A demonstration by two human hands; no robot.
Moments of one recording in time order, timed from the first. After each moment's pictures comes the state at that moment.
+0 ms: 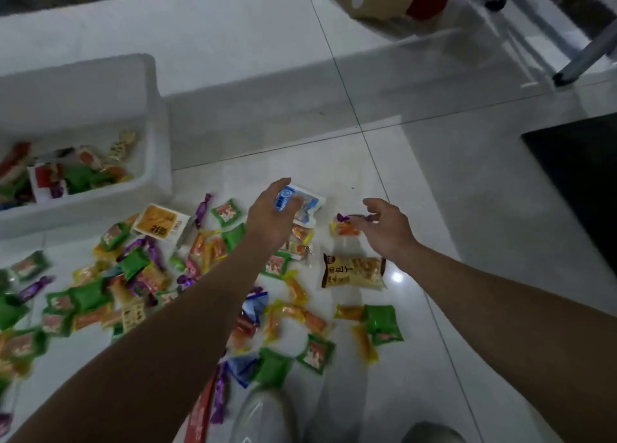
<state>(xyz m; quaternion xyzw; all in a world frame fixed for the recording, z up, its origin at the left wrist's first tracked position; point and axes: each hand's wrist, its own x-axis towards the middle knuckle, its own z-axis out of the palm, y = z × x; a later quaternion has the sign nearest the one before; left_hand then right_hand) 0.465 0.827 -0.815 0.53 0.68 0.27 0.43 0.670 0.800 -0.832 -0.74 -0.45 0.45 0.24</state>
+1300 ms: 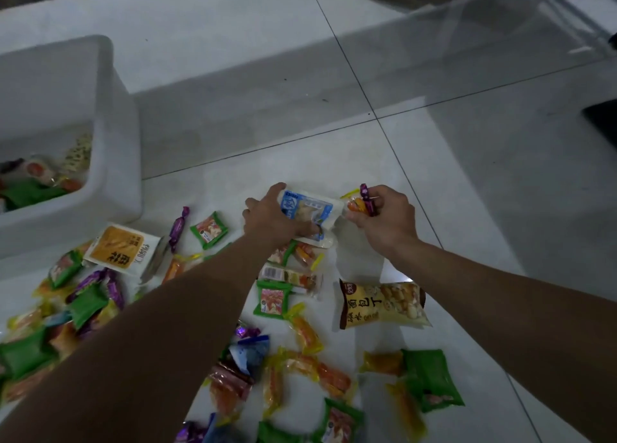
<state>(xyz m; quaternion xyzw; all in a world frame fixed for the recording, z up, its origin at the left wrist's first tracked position) 0.455 0.913 -0.943 0.59 0.73 0.07 0.34 0.643 0.864 -0.925 -0.73 -0.43 0.39 0.36</state>
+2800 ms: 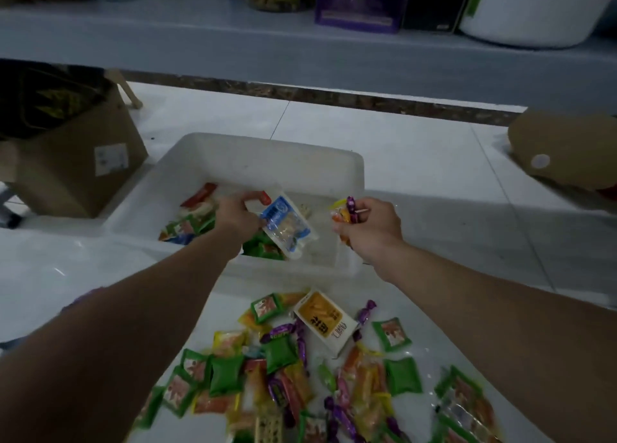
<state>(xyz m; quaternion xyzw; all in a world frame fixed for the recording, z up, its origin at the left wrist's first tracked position) 0.053 0.950 -0.804 0.42 0.77 0.41 0.27 0.276 0.964 -0.764 -0.60 -0.57 0.45 0.33</state>
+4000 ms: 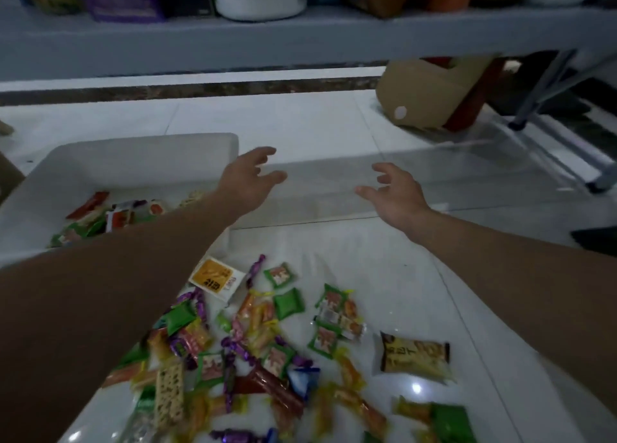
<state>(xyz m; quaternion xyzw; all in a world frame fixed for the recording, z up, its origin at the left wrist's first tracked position) 0.311 0.928 -0.725 0.61 0.63 0.37 0.31 0.559 0.907 -0.729 -0.67 -0.57 0.33 0.34</state>
